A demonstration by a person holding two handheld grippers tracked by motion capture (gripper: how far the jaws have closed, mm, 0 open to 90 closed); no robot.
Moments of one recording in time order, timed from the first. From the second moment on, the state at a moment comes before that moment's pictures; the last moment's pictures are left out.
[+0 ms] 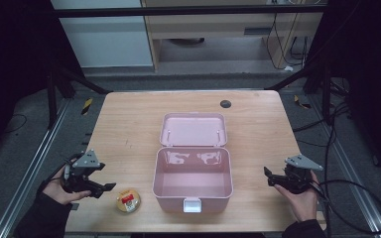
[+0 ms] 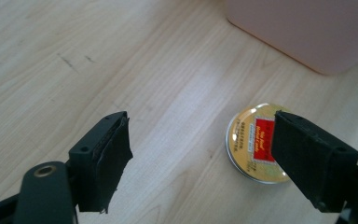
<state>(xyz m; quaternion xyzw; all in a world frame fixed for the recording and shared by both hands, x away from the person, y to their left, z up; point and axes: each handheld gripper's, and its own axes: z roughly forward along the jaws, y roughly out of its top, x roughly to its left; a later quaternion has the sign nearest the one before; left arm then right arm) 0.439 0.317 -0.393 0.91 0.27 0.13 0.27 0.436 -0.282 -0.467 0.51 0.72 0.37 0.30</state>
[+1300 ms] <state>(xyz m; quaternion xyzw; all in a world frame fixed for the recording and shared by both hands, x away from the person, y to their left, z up) 0.437 0.267 -0.421 0.98 0.13 0.05 0.15 0.437 -0.279 -0.473 0.50 0.74 0.35 0.29</state>
